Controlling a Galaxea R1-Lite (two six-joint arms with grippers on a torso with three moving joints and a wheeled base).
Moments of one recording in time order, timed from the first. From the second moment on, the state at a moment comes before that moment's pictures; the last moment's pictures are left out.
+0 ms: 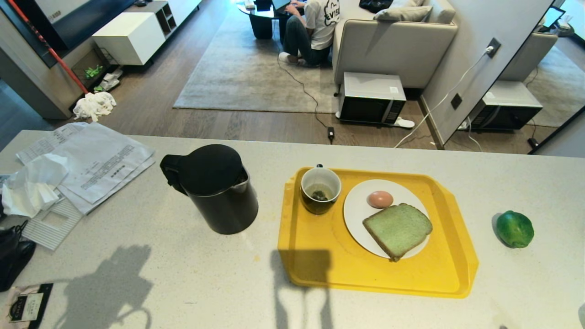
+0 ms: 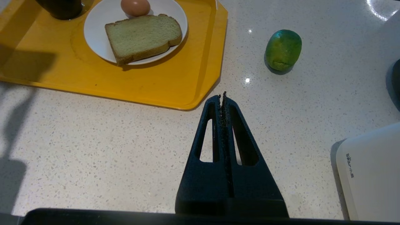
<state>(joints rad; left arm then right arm) -0.18 0.61 -0.60 0.07 -0.01 0.34 -0.01 0.00 0.00 0.00 0.00 -0.03</state>
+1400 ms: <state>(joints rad) 0.00 0.00 0.00 0.01 0.00 0.09 -0.01 0.00 0.00 0.00 0.00 -0.03</state>
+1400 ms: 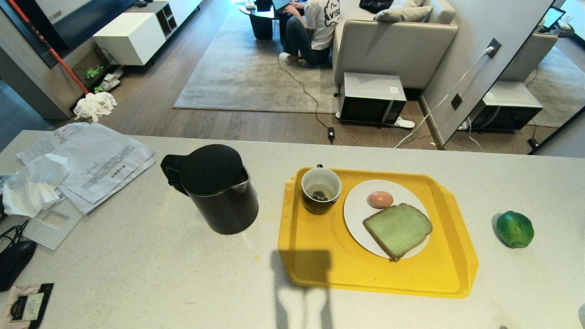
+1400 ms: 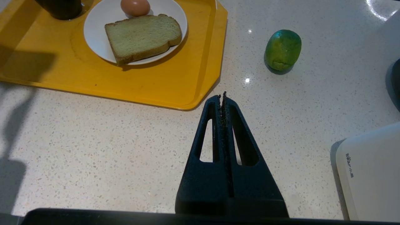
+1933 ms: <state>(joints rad) 0.00 0.00 0.00 0.00 0.00 0.03 -0.01 0.00 0.00 0.00 0.00 -0.03</state>
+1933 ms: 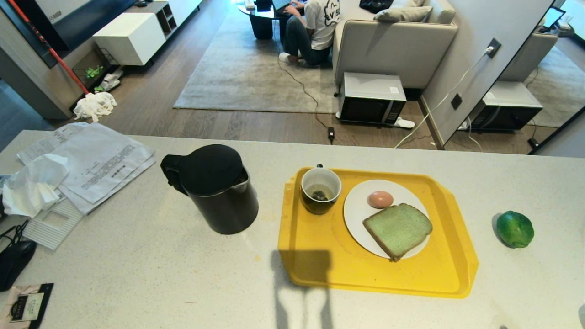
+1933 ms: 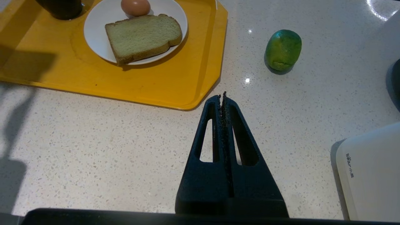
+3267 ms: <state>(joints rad) 0.00 0.00 0.00 0.00 0.00 0.02 -0.01 0.00 0.00 0.00 0.00 0.00</state>
